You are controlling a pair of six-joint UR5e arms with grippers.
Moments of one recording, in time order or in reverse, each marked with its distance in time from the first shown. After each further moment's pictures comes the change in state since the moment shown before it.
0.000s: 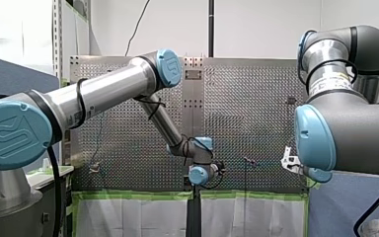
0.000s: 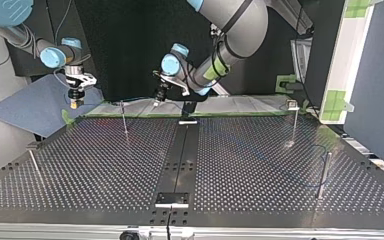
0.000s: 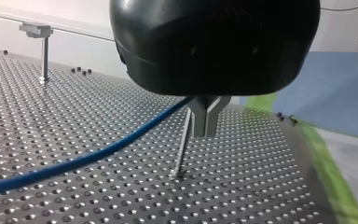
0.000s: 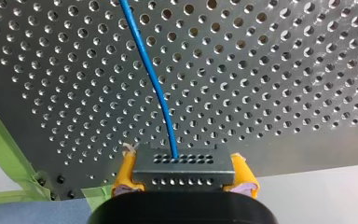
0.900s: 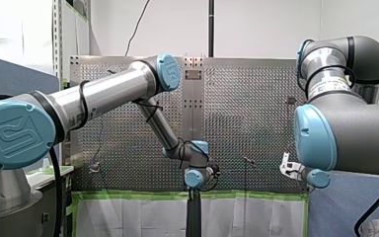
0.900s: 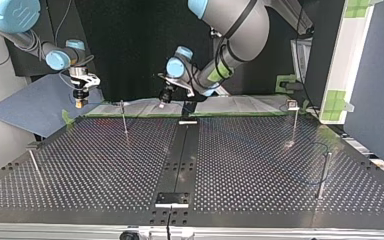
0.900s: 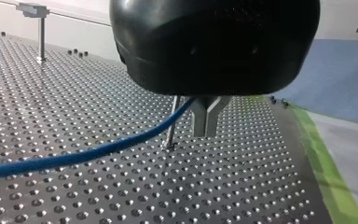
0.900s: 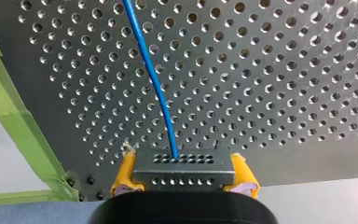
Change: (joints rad) left arm 0.035 -0.025 0.011 0.003 0.006 -0.010; right arm 0.010 0.068 -0.059 0.024 0.003 -0.012
